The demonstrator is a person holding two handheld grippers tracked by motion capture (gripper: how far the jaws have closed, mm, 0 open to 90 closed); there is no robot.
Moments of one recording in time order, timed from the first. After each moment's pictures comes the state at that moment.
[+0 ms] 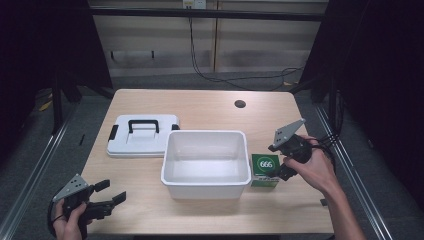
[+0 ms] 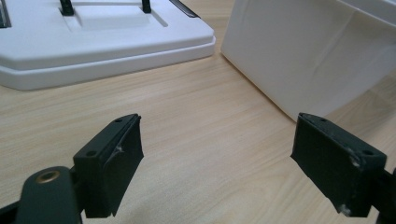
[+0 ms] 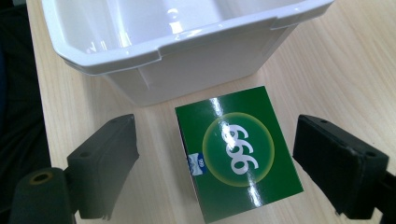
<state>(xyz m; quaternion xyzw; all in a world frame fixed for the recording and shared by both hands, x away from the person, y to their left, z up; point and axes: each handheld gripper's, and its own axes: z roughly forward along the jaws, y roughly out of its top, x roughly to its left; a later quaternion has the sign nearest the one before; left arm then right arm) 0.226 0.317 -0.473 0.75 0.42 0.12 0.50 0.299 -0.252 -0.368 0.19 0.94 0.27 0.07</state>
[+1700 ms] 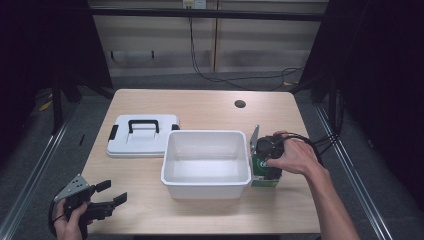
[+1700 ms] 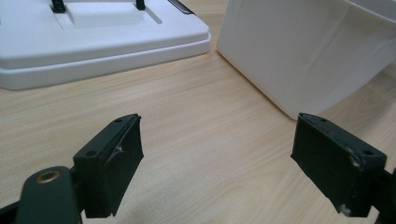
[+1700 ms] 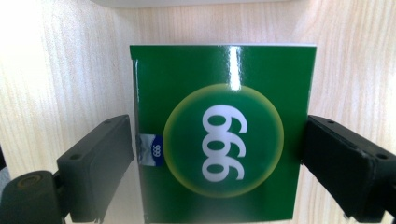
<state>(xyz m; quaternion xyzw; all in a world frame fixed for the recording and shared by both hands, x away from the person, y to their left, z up) 0.227 0.316 -0.473 0.75 0.42 0.11 0.50 0.344 -0.208 -0.410 0.07 1.00 0.03 0.00</state>
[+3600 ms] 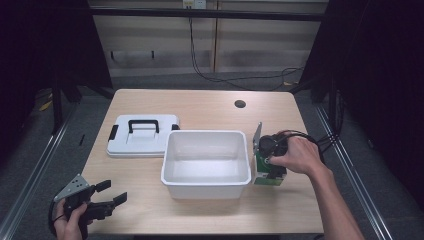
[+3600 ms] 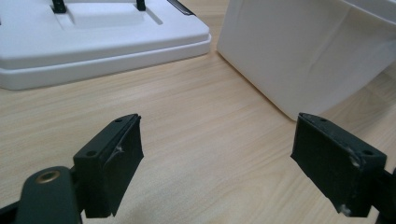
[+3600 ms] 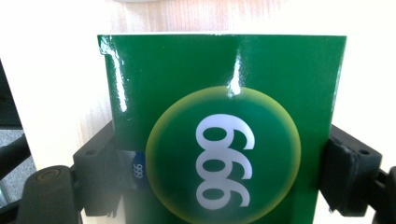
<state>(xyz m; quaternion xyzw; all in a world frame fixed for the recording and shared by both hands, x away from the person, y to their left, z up) 0.227 0.316 -0.473 0.75 0.42 0.11 0.50 0.341 -0.213 -0.398 0.09 1.00 0.02 -0.01</state>
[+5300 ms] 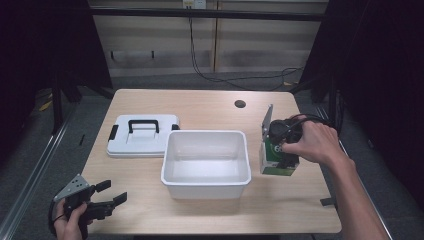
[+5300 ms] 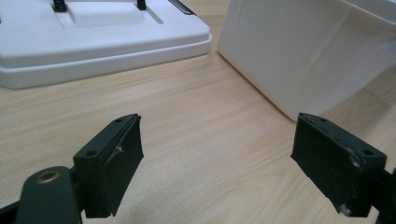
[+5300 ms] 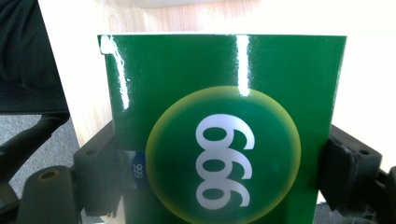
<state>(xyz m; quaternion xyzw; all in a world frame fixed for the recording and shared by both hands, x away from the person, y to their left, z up) 0.227 0.316 -0.474 0.75 0.42 0.11 0.50 0.329 -0.219 -0.323 0.10 1.00 0.01 0.02</state>
